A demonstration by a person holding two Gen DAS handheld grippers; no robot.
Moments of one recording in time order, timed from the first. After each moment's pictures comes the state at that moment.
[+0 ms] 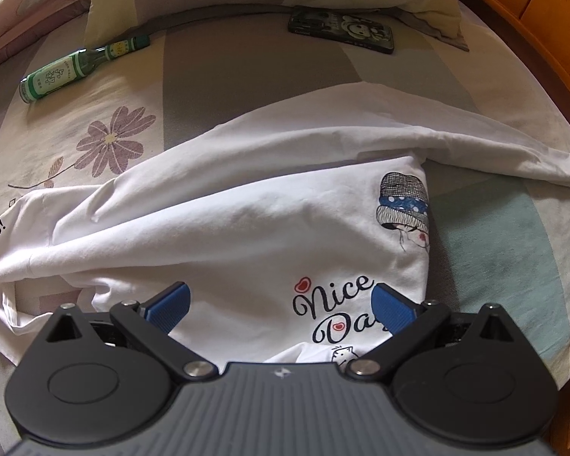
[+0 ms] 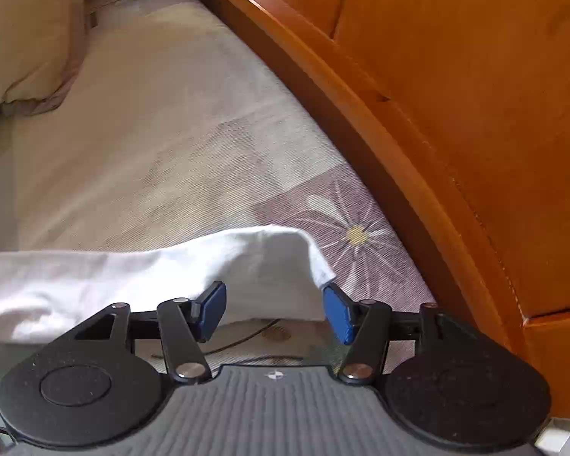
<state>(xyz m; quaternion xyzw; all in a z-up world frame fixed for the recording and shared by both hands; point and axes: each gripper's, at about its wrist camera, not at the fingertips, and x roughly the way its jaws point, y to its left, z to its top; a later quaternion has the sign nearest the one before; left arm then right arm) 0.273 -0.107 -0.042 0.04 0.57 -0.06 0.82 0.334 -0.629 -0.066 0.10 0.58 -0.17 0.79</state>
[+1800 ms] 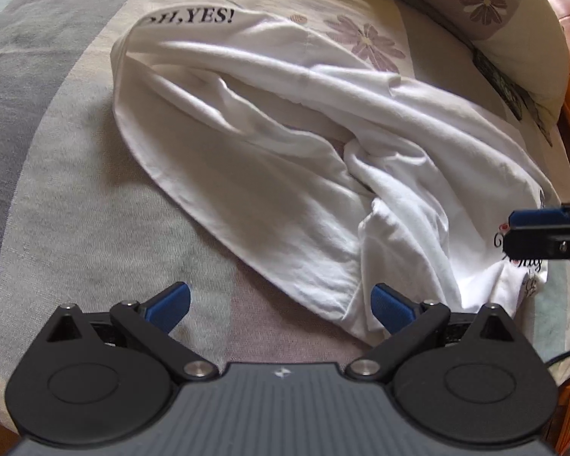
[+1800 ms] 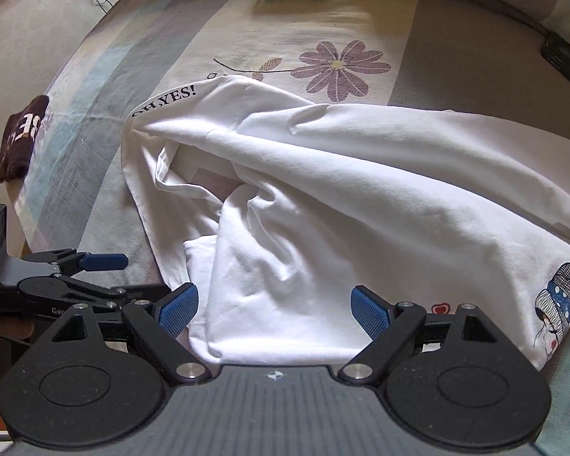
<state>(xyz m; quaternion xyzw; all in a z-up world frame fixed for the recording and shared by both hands) 0.179 0.141 -0.087 -0.17 0.56 0.03 0.81 0.274 -0.091 -0.048 -0.02 0.60 0.33 0.73</state>
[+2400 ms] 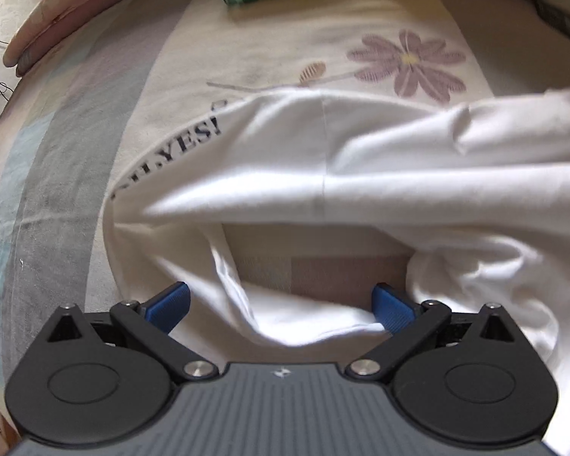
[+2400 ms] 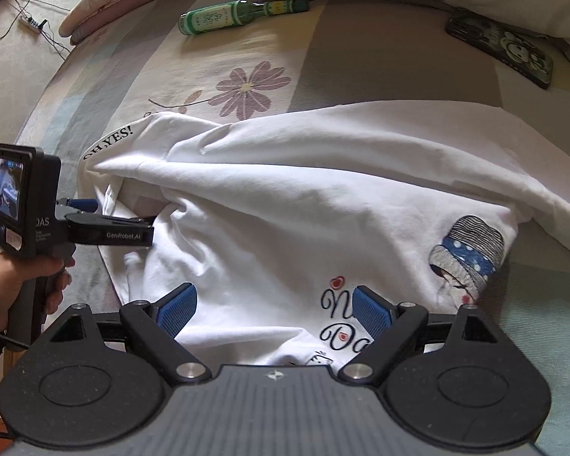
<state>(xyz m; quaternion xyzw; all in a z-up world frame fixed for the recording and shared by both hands) 0.270 0.088 -0.108 0.07 0.58 0.14 0.80 0.276 -0.172 -0.047 0.03 0.59 0.26 0.77</state>
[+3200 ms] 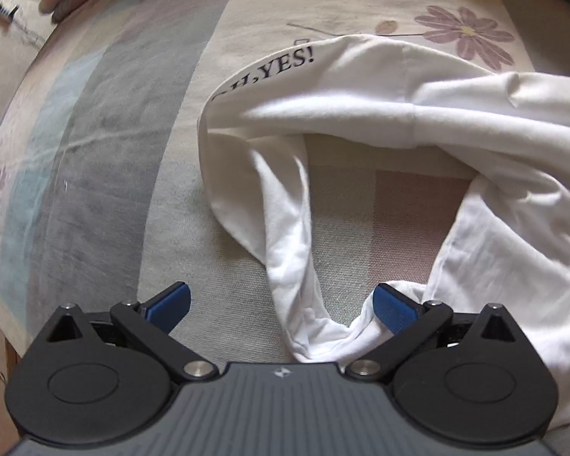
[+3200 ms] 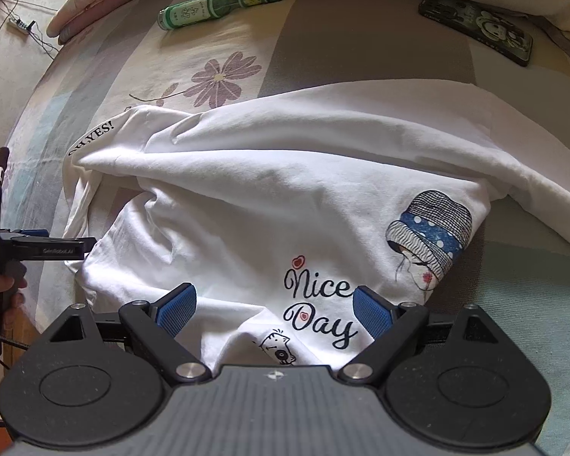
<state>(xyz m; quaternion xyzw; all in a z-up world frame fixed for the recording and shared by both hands) 0.223 0.136 -0.099 0.00 0.62 0.21 0.75 0.276 -0.194 -0.054 0.03 0.60 0.26 0.76</state>
